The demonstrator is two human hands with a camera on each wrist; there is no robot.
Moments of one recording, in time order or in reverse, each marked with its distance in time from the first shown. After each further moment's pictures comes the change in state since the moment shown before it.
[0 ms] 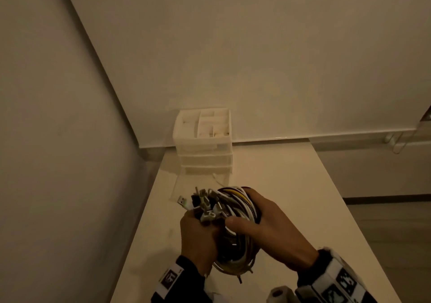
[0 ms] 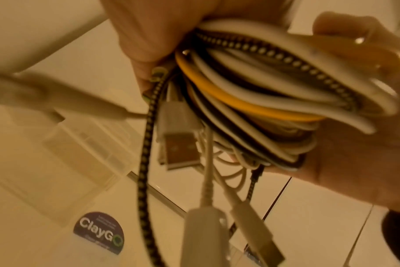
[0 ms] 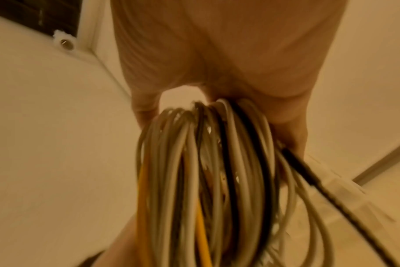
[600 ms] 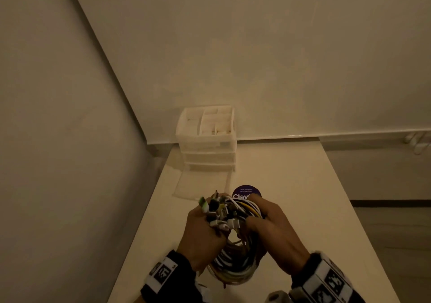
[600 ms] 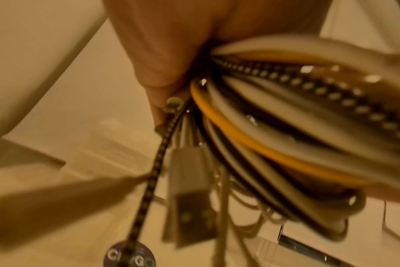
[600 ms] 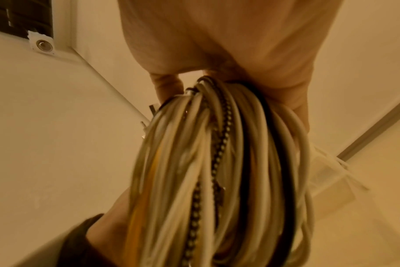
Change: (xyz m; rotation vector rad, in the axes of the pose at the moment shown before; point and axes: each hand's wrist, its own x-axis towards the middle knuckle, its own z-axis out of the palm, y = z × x) left_hand -0.009 0.024 0.015 0.254 -0.260 0.184; right_hand 0.004 0.033 -0.025 0.138 0.047 0.029
